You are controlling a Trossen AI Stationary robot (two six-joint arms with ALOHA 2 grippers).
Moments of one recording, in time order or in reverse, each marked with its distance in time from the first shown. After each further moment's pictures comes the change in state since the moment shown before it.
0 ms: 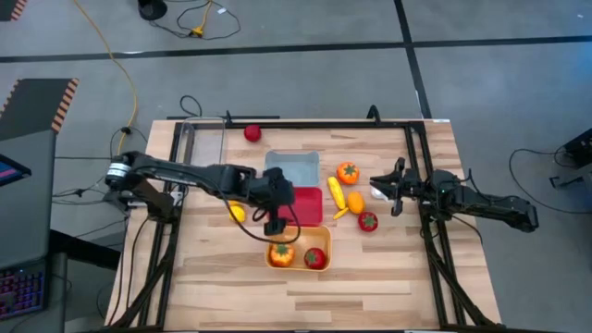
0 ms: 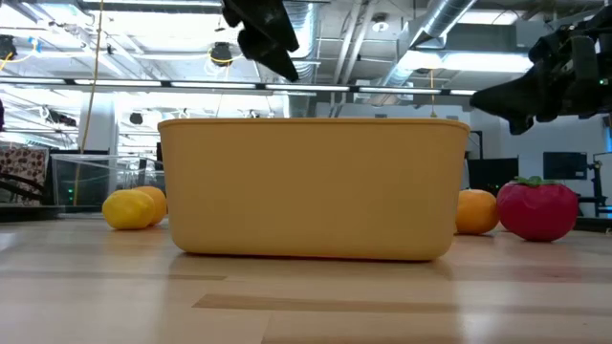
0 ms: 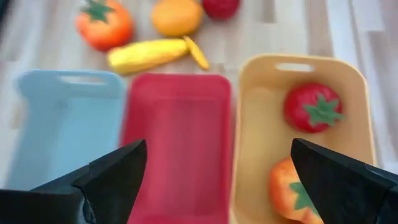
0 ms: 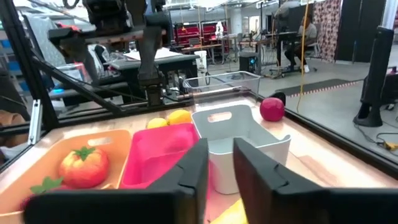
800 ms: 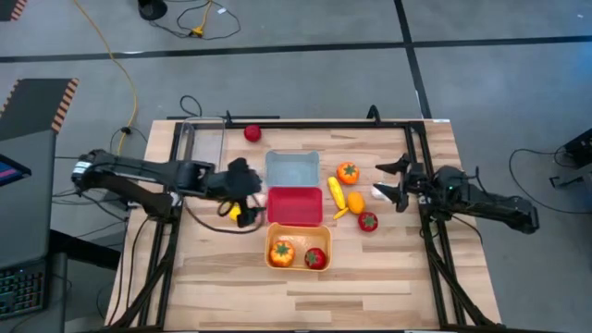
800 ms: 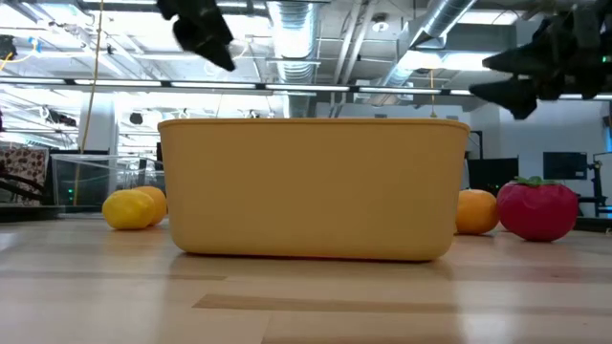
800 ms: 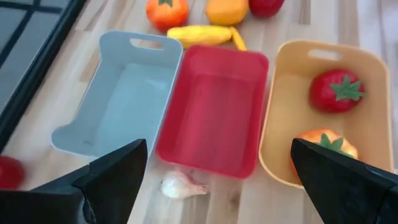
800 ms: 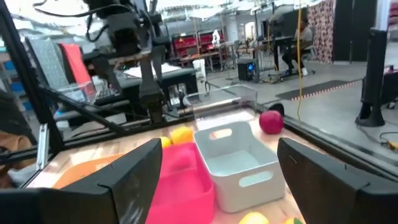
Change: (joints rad) left arm -0.018 -0.367 -0.297 0.014 -0.127 -0.128; right arm -0.011 0.014 0.105 -0.041 -0.002 0.051
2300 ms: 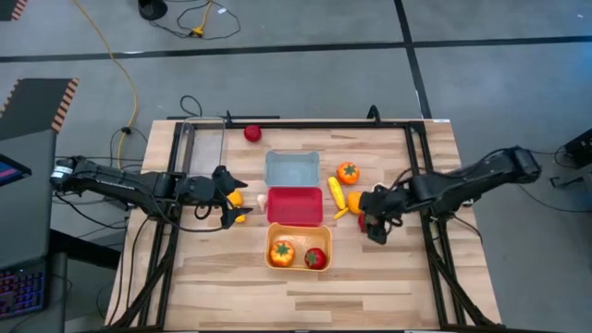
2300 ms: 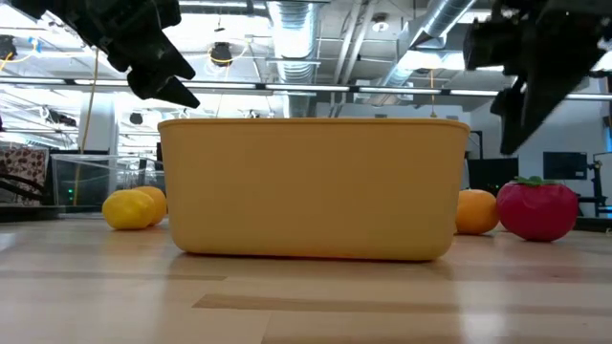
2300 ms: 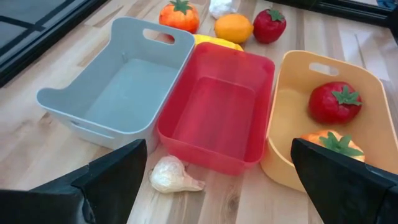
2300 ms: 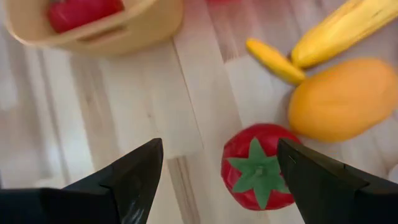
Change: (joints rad) left arm -0.003 -0.358 -0.513 0.385 -0.014 -0.081; right arm 0.425 1.126 0.659 -0.696 -0.017 0.378
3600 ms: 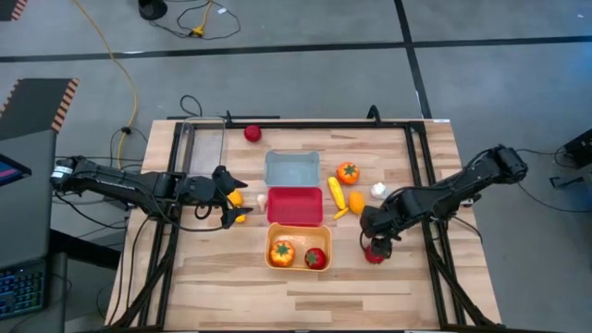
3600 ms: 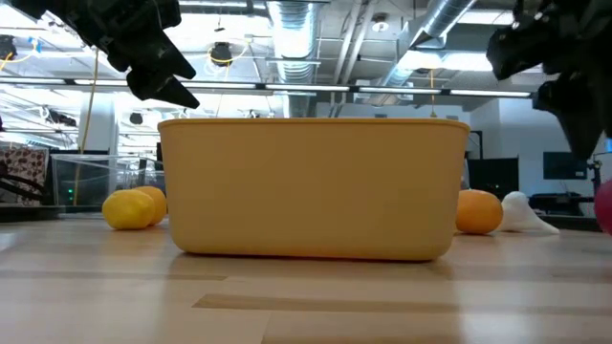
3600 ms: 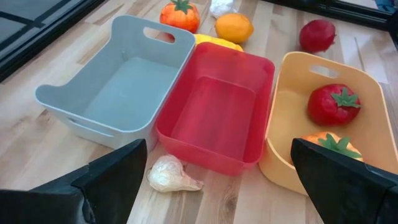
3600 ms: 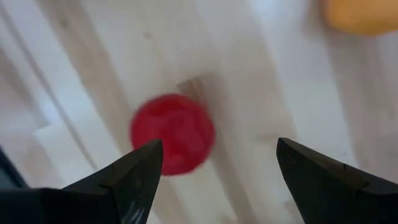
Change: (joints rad) left arm 0.000 0.000 0.000 0.000 0.001 -0.019; right arm 0.162 0.163 0.151 -0.293 -0.065 0.252
